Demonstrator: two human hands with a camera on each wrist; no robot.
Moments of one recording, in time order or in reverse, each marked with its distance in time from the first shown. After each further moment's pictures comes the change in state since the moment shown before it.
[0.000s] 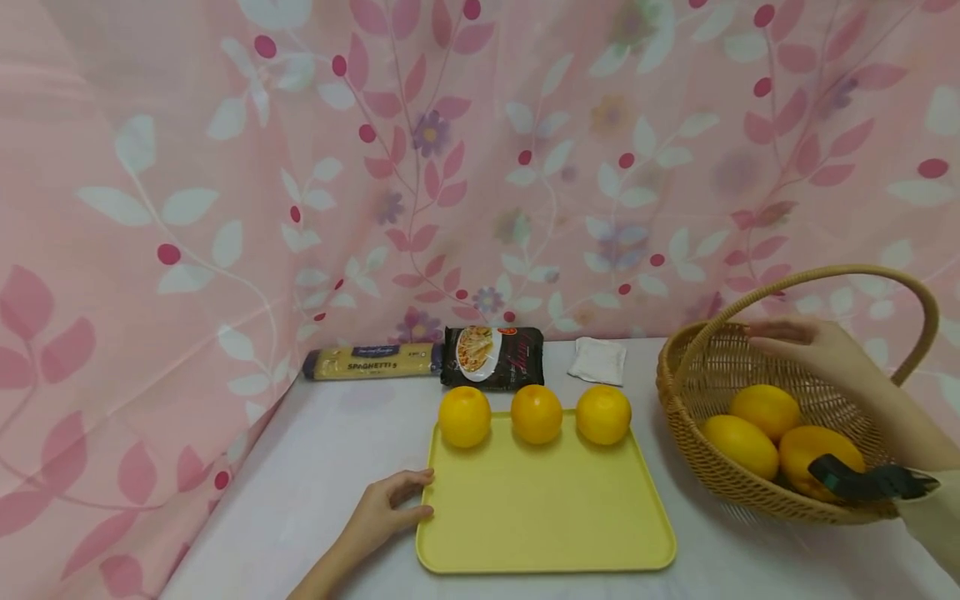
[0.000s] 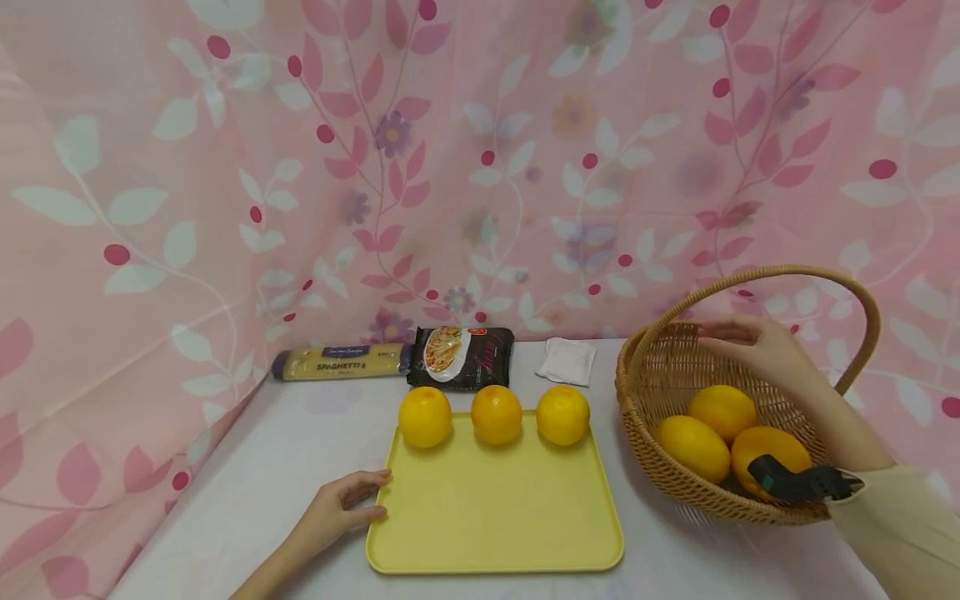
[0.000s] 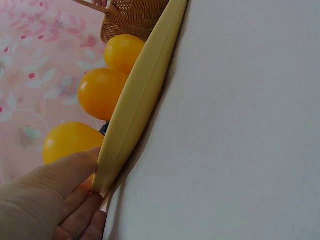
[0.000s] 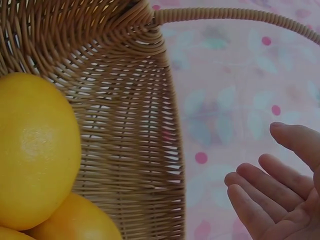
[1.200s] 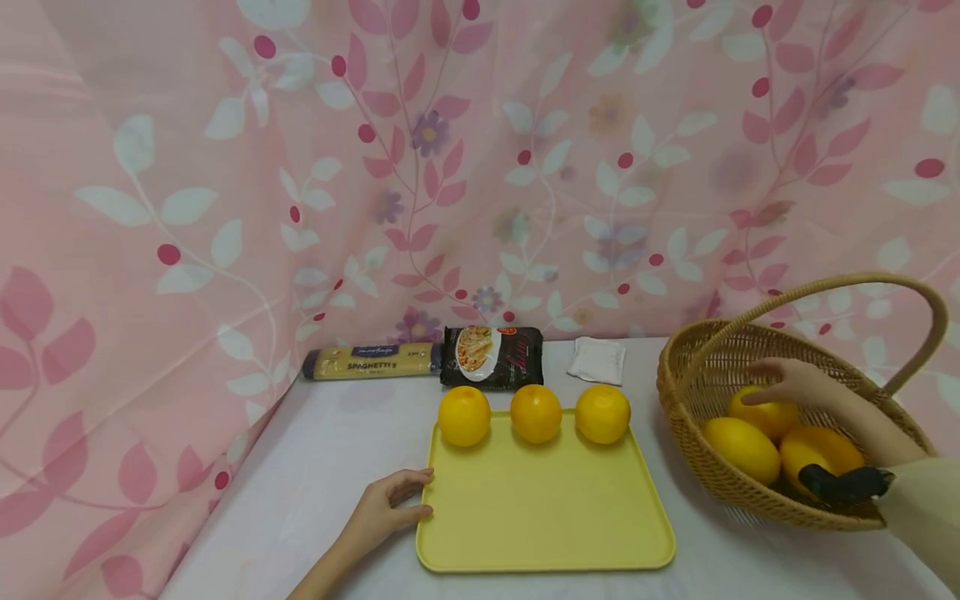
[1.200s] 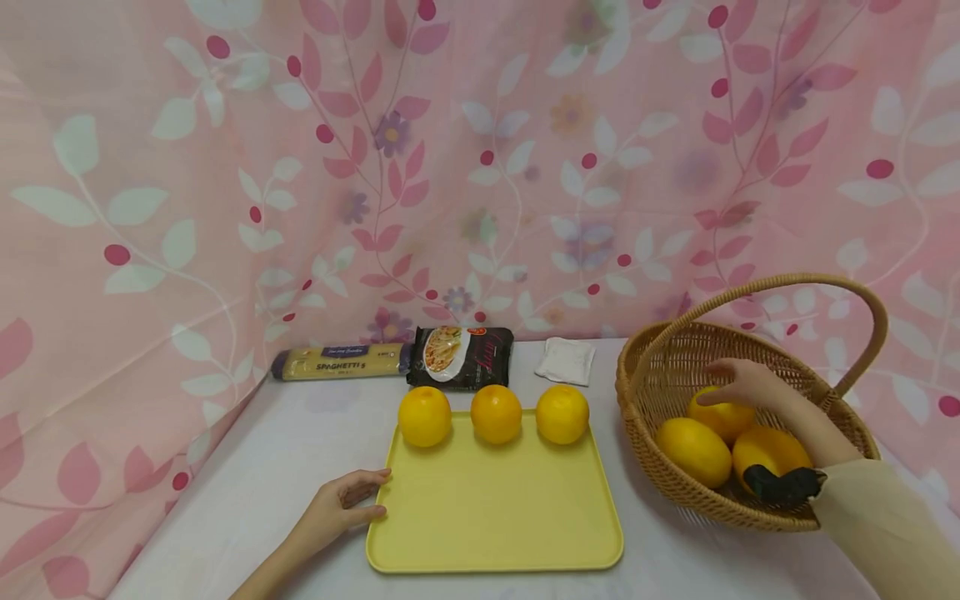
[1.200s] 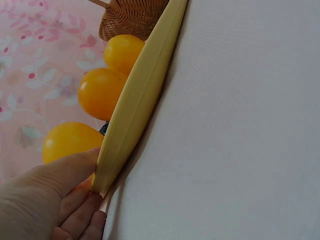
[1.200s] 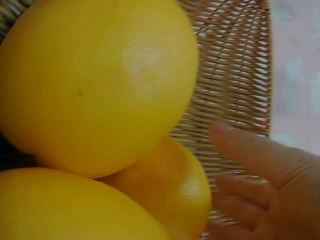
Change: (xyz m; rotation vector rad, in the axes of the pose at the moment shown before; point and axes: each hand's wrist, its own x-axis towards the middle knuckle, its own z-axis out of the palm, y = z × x) left_hand -0.004 0.040 0.001 -0.021 -0.020 -0.038; right_hand 0.010 0.050 0.027 -0.193 -0.309 -0.009
